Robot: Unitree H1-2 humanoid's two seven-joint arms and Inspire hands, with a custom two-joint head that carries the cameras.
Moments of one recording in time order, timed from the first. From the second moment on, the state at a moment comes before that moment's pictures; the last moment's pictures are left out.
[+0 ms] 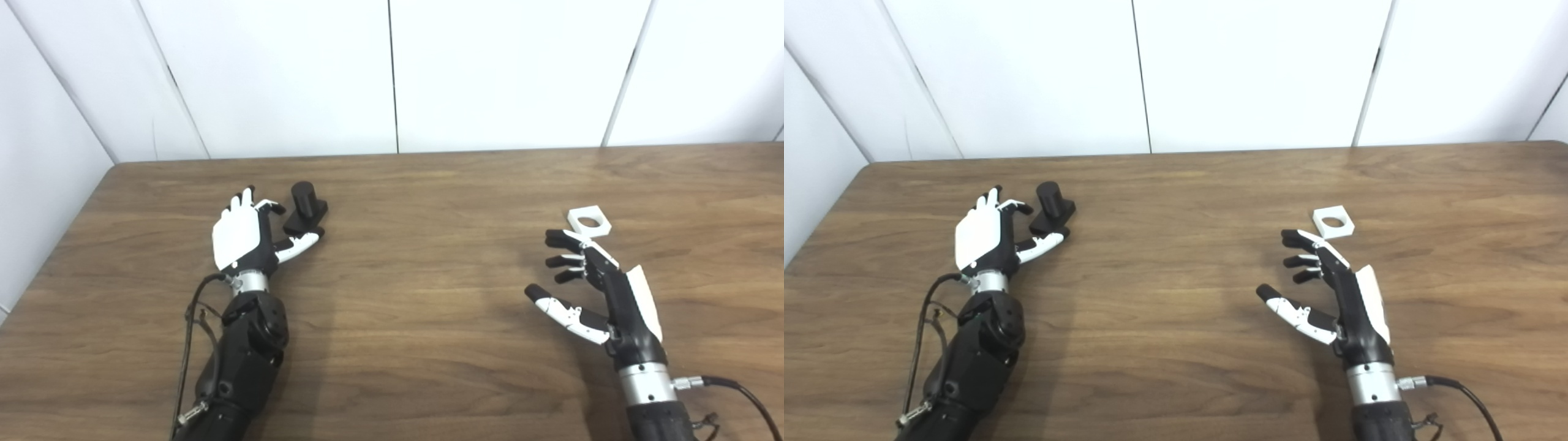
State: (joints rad) left arm -0.42 0.19 -0.16 0.50 0.73 0.28 0.39; right arm 0.06 -0.12 0.04 -0.17 -0.36 -0.13 -0.10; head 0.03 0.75
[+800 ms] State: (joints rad) left arm -0.43 0.17 -0.16 0.51 0.66 0.19 0.44; right arm 0.06 -0.12 0.03 -0.18 -0.36 -0.11 -0.10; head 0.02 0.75
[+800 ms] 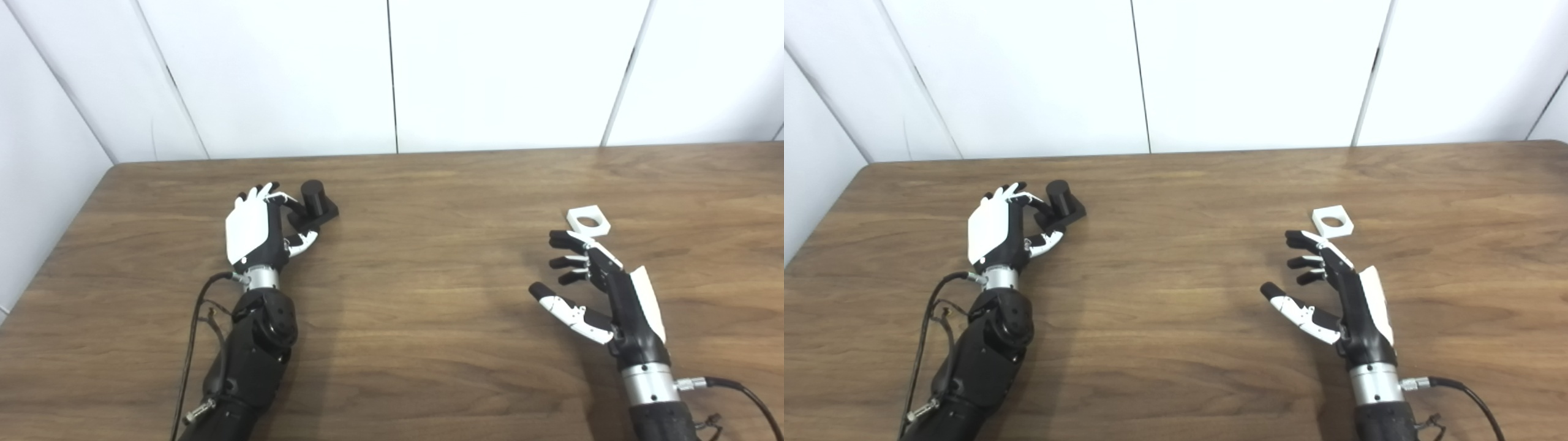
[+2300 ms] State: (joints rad) left arm -0.25 0.24 -0.25 0.17 0.63 0.08 0.17; right arm 0.06 -0.12 0.03 -0.18 -0.35 -0.11 -0.10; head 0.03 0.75
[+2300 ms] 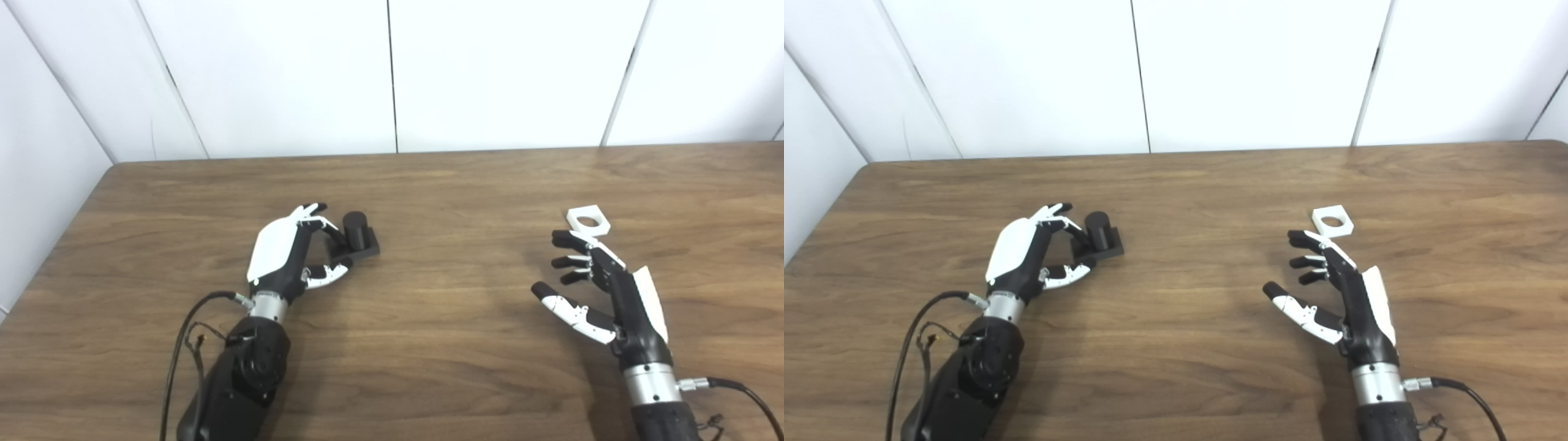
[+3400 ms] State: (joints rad) left arm -0.10 0.20 -0.35 -0.05 0.67 0.00 0.05; right arm 0.06 -0.12 0.03 -0.17 -0.36 -0.11 -0.11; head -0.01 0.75
